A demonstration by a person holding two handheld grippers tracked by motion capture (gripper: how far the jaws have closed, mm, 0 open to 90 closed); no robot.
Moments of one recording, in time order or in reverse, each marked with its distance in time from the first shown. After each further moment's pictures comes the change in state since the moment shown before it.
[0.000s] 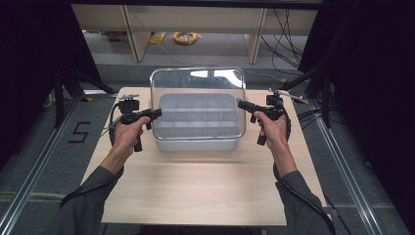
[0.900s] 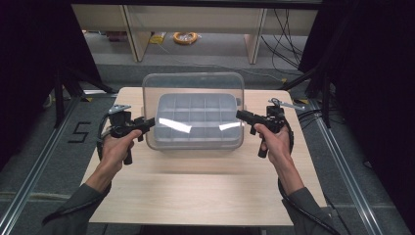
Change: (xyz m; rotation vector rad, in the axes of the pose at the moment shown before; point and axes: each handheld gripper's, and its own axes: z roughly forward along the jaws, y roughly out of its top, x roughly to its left) left arm -0.002 -0.025 -0.043 -0.031 0.000 0.081; right arm 0.025 -0.026 -0.027 0.000 0.048 -0.064
